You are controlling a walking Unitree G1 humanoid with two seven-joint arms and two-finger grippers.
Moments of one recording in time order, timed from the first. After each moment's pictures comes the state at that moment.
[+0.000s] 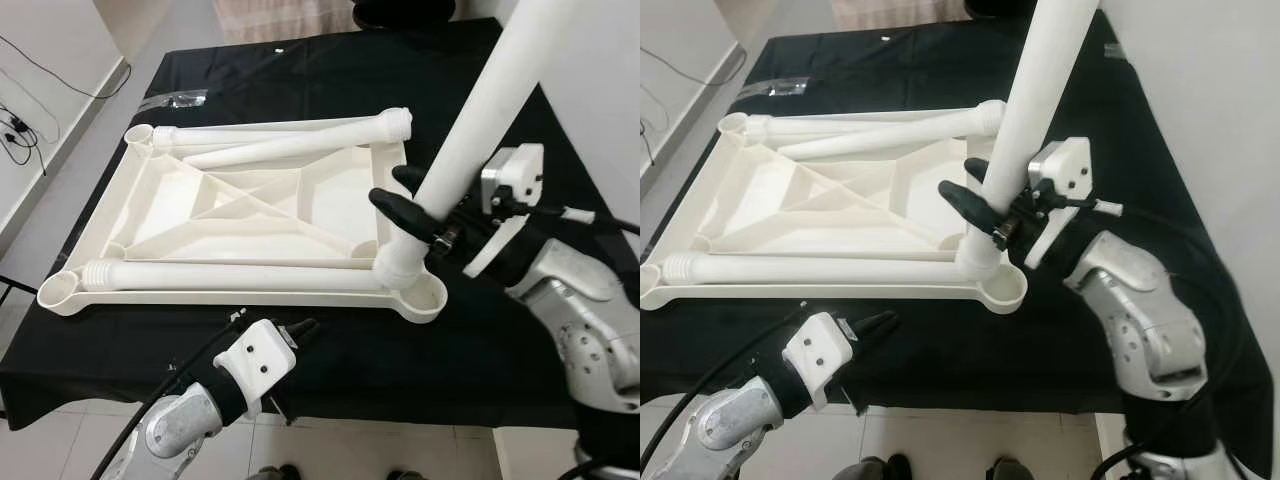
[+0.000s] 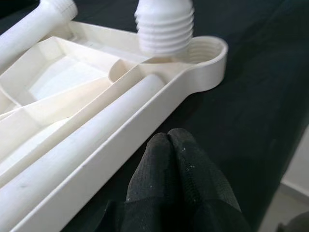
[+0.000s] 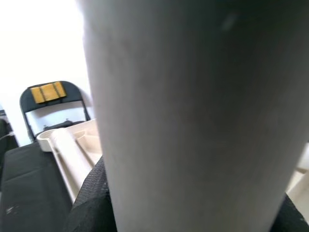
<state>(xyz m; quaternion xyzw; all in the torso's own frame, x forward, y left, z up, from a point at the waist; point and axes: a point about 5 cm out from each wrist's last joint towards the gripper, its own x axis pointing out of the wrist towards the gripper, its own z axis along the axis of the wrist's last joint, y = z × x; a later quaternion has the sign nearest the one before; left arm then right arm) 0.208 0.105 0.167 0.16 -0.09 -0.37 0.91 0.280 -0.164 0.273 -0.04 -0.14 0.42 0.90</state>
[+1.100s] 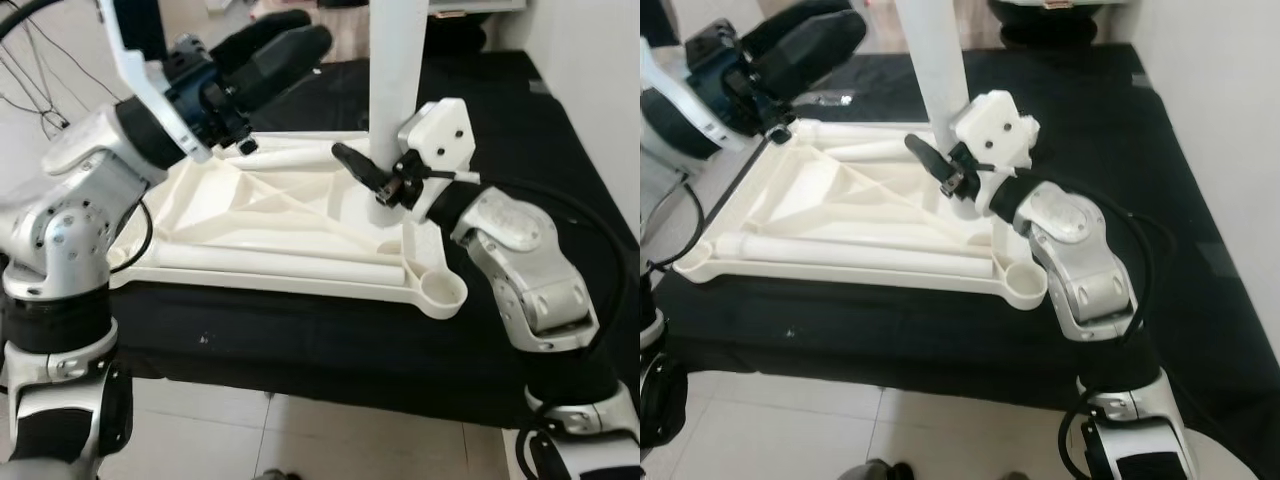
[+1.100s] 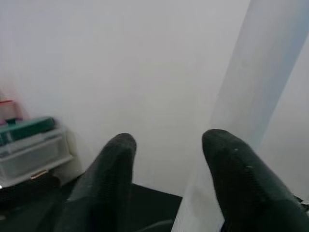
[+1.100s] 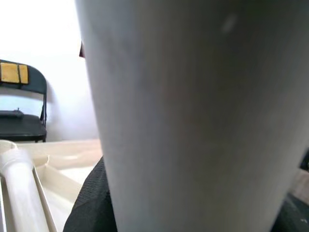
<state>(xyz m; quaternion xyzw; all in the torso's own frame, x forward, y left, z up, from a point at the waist) 0.280 0.130 0.399 -0.03 -0.31 -0.50 0.81 0.312 -0.109 0.309 -0.19 -0.23 0.32 0.90</state>
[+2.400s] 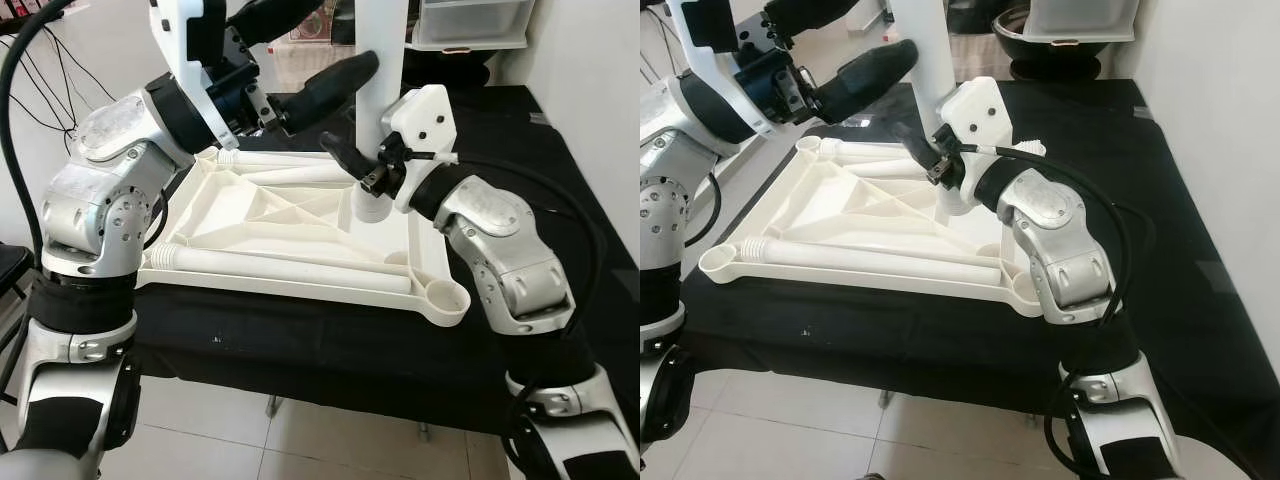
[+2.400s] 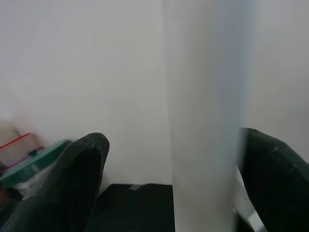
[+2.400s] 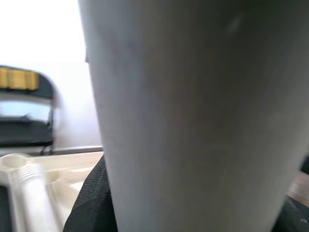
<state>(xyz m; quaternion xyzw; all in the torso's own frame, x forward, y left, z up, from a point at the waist) 0.294 0.108 0.394 0.08 -0.35 -0.49 0.80 0.318 -0.082 0.302 -0.17 -0.20 0.36 0.90</state>
